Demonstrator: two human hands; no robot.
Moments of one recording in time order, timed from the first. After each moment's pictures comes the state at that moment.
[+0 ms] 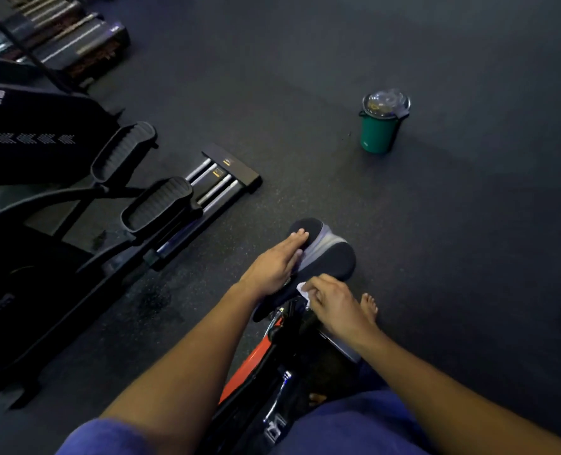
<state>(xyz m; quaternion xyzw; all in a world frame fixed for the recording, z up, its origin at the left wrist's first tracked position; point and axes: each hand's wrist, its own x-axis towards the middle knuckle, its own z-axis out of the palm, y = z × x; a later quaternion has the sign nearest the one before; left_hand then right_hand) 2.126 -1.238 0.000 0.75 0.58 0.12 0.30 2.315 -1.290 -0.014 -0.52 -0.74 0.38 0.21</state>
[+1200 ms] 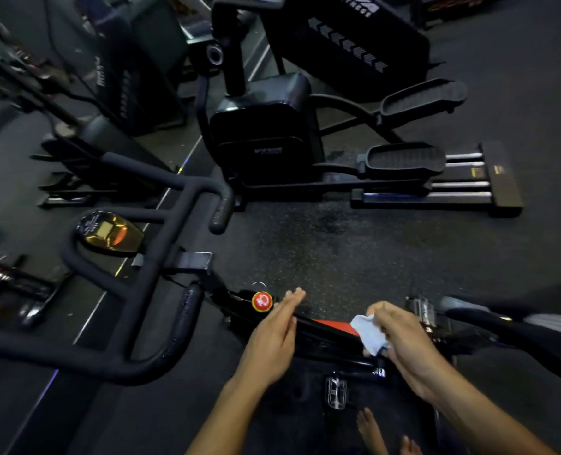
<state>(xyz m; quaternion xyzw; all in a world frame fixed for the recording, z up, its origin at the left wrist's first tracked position) 2.104 -1.646 0.088 0.27 0.90 0.32 0.12 2.197 -1.425 0.080 -0.30 -0.52 0.80 -0.03</state>
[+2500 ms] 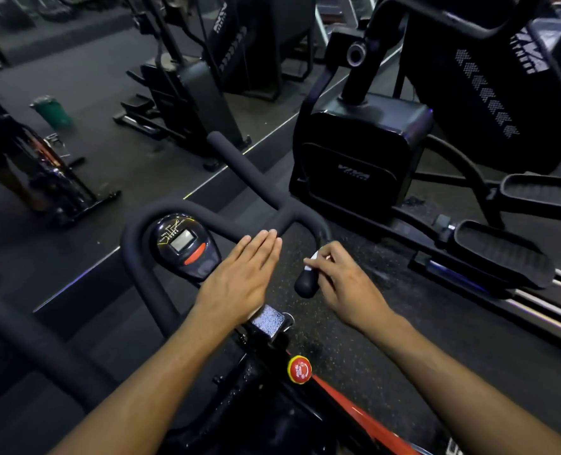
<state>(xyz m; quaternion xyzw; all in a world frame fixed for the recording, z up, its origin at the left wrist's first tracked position) 1.871 -1.757 0.151 0.26 0.95 -0.13 -0.12 1.871 -1.521 0.133 0.26 -0.90 0.34 0.09</state>
